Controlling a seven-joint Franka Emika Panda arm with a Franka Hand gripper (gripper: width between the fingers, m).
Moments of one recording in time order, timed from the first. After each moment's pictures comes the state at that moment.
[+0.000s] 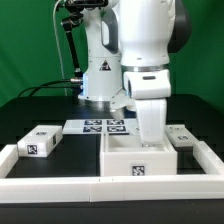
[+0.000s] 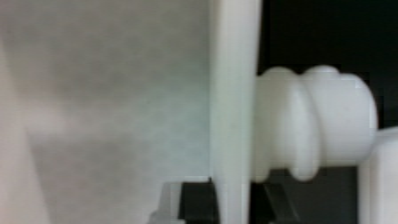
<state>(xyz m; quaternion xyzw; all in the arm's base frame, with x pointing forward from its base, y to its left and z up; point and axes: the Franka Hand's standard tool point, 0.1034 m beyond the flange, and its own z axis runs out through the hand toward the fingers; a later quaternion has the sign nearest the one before) 0.512 0.066 0.016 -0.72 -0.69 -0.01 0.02</state>
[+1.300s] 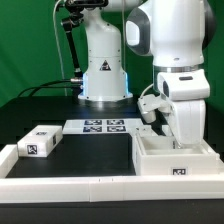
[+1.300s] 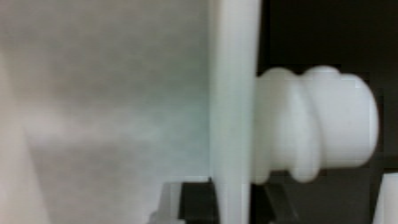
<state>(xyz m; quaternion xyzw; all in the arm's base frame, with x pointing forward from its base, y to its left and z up) 0.517 0.113 0.015 -0.72 -0.69 -0.01 0.03</state>
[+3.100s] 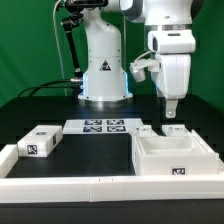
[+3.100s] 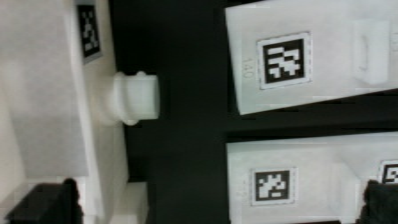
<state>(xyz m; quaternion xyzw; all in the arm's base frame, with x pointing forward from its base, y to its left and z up) 0.458 0.105 0.078 -0.72 -0.70 -0.01 0.00</state>
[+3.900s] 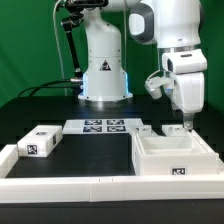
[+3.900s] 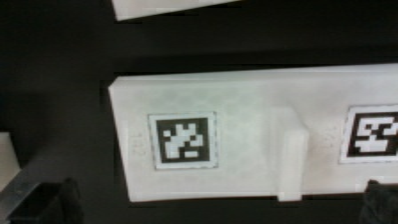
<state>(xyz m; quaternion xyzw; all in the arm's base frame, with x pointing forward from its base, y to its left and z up) 0.414 0.150 0.034 -0.71 -0.70 -0.05 0.03</state>
